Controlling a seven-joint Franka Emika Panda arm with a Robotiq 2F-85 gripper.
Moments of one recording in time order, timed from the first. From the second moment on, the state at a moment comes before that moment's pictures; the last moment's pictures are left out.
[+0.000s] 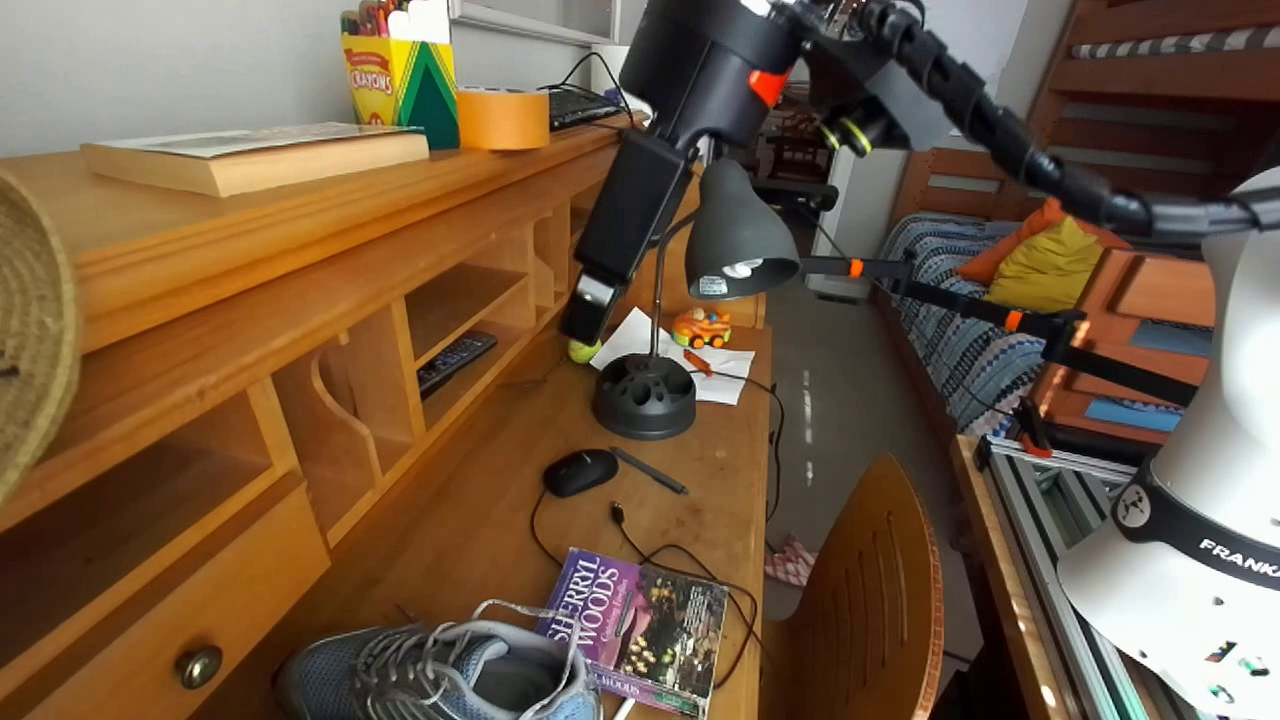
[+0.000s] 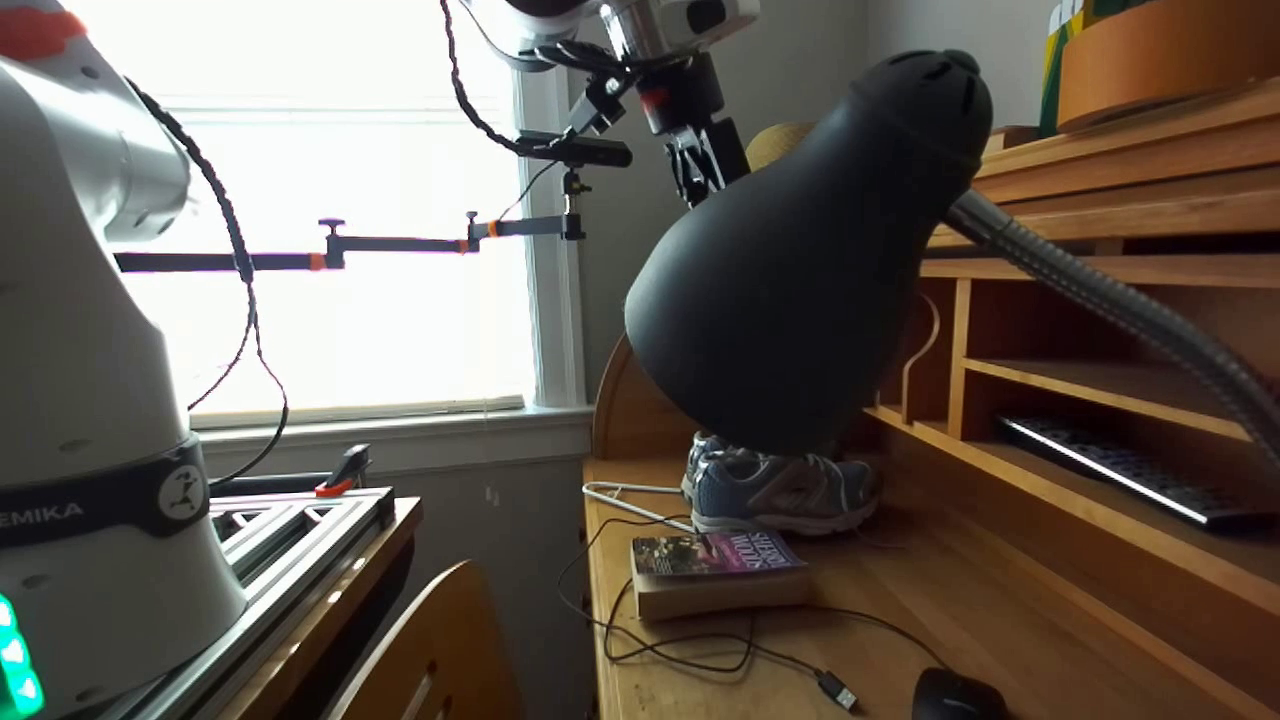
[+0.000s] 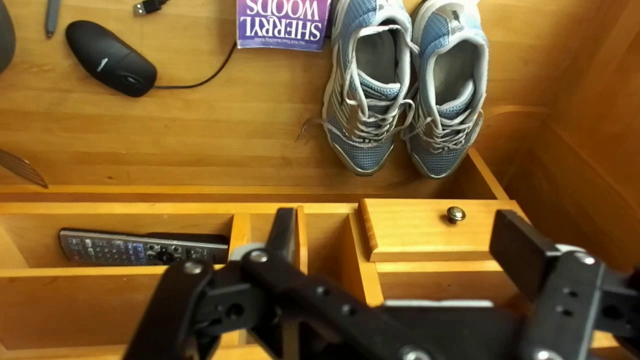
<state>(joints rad) 0.20 -0.34 0.17 -2.53 0.13 2.58 0.09</state>
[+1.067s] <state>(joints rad) 0.22 -0.20 0.20 -2.48 0.14 2.61 0.11</state>
